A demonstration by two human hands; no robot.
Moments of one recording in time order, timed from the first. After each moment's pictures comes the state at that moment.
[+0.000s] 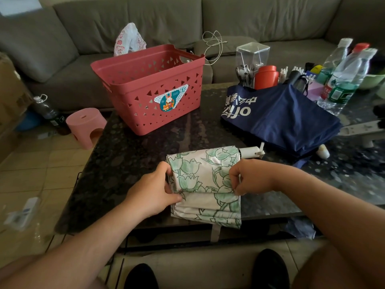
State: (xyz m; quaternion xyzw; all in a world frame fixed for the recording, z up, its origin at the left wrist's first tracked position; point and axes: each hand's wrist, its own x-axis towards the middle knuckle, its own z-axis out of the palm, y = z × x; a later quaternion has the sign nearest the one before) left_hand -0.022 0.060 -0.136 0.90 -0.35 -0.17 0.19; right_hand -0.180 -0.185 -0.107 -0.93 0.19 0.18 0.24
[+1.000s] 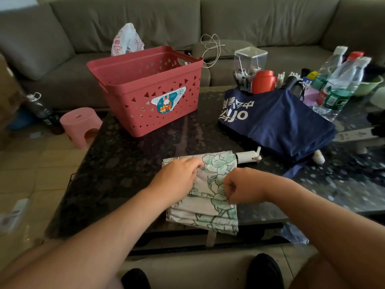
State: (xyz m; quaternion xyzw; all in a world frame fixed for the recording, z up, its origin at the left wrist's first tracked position) left_hand -0.023 -0.005 -0.141 0.82 -0.54 -0.04 0.19; right_hand -0.177 -0.176 -0.113 -0.94 0.19 0.21 0.20
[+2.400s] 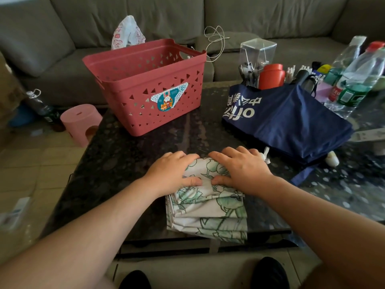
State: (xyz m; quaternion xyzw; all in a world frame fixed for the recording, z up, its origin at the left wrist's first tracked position) left_hand 0.025 -0.021 -0.152 0.85 -0.52 -0.11 0.04; right_hand -0.140 -0.200 -0.150 -0.99 0.15 0.03 -0.01
